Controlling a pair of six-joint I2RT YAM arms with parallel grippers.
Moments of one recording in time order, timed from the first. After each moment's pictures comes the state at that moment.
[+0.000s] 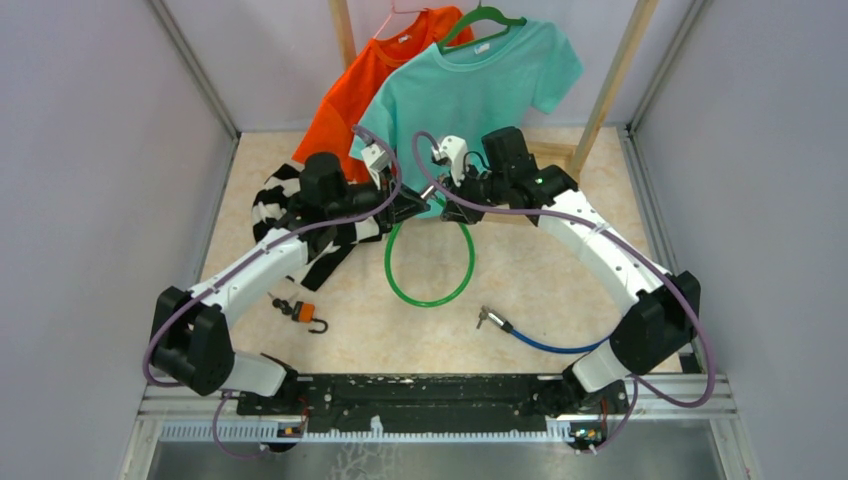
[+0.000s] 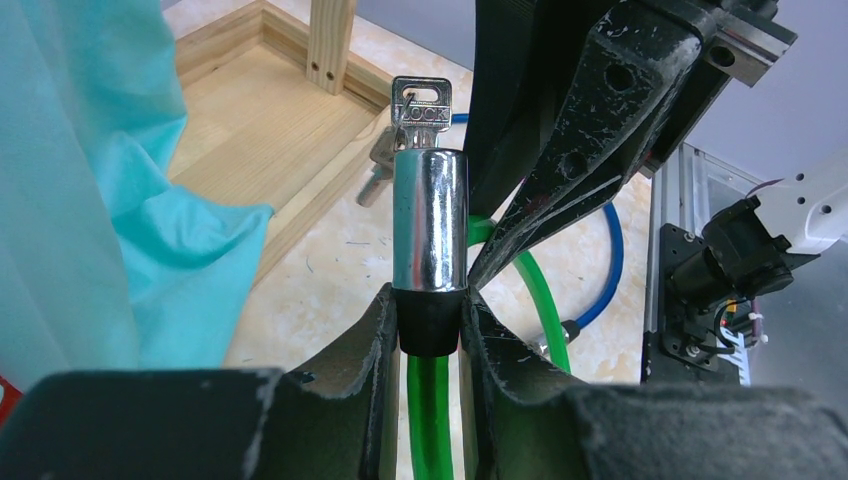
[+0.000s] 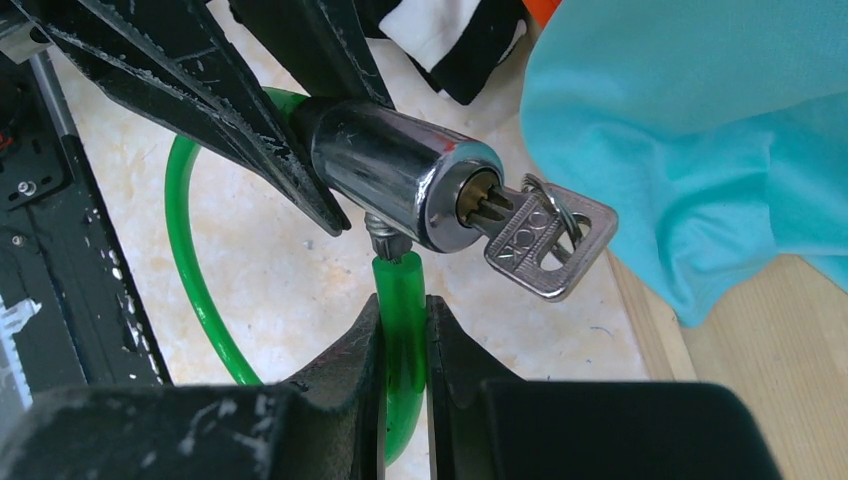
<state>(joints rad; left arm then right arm) -0.49 1.41 1.02 0.27 0.76 -0.16 0.56 1.49 1.45 -0.66 -0.51 -0.32</state>
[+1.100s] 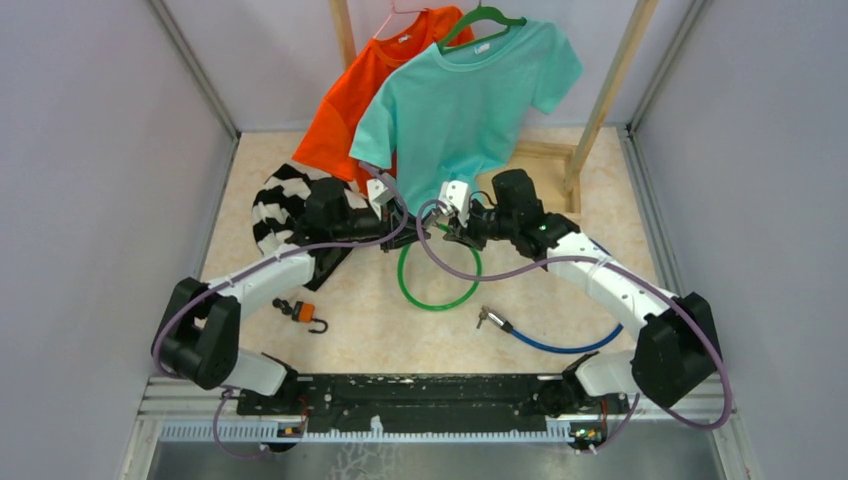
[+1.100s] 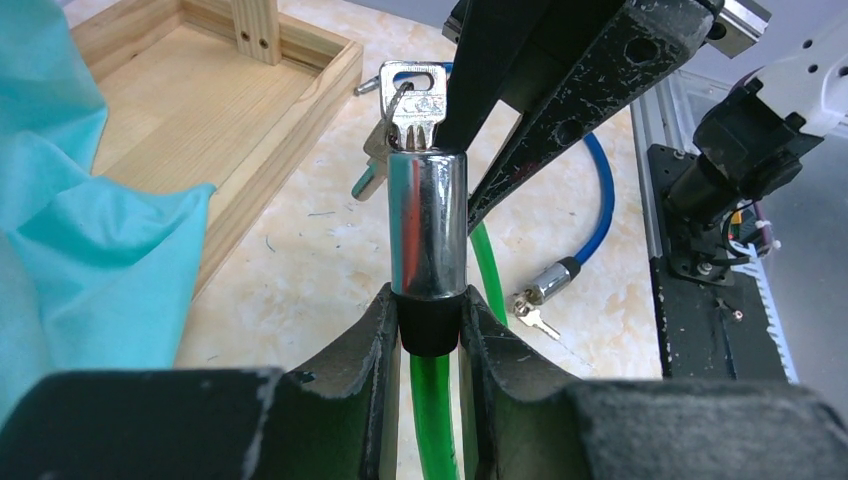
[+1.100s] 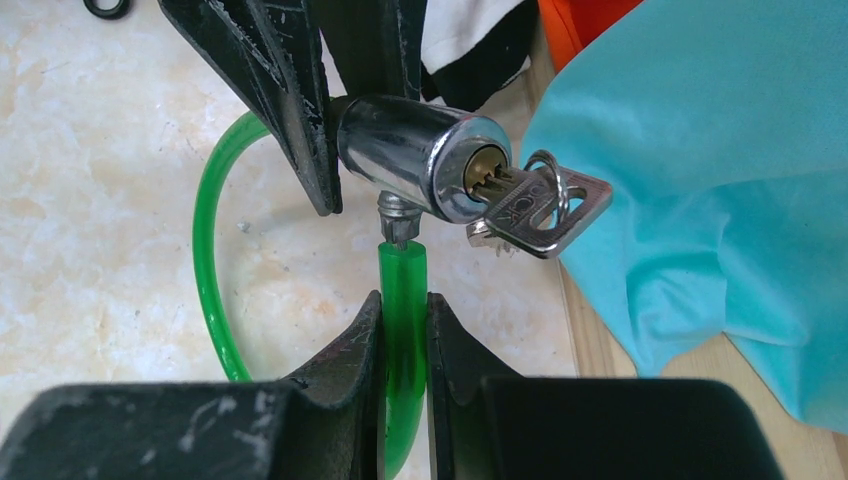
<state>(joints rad) -0.49 1.43 0.82 0.50 0.91 -0.08 0.57 1.32 1.03 -0.27 -0.55 -0.57</state>
